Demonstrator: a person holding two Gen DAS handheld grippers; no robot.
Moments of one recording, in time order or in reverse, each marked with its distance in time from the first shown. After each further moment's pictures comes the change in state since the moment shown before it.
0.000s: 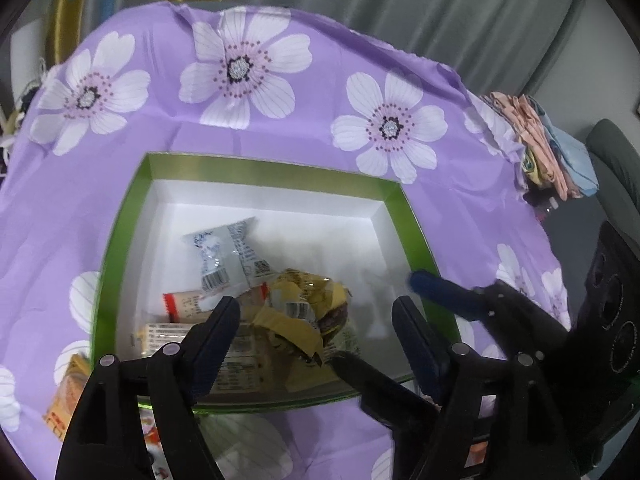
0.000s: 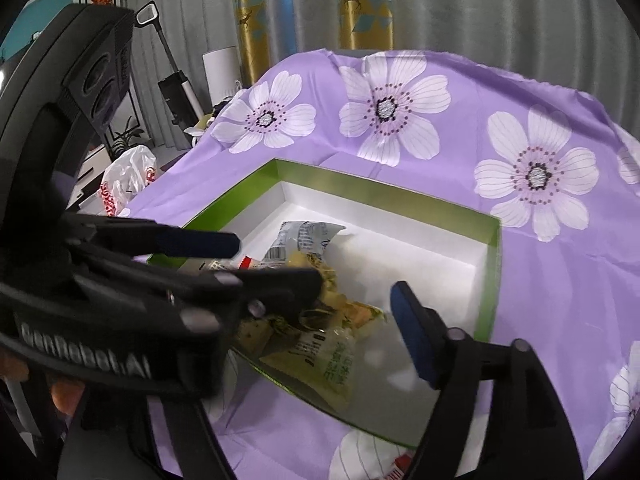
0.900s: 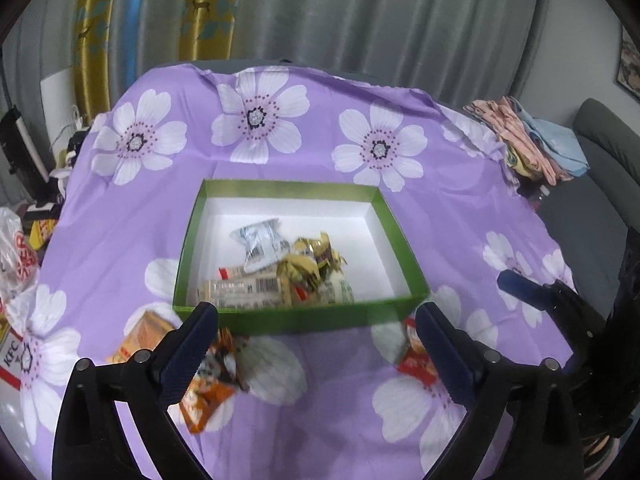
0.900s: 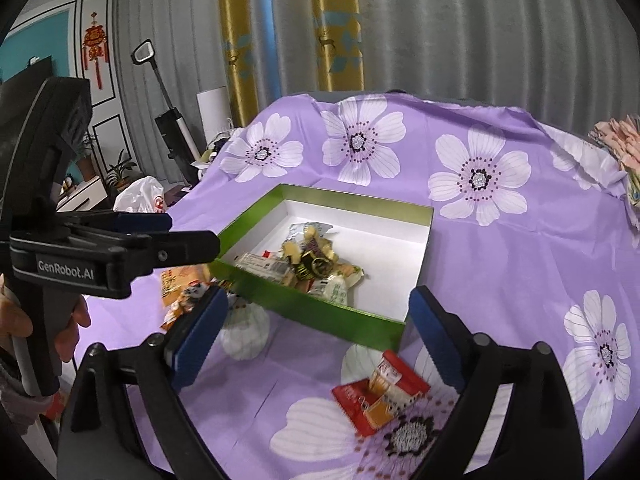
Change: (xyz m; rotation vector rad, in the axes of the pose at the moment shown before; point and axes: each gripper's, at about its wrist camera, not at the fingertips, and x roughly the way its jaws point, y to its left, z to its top) left arm -0.103 -0.029 -0.060 0.082 -0.127 0.095; right arm -0.126 0.028 -0.047 0.056 -0.117 -0.054
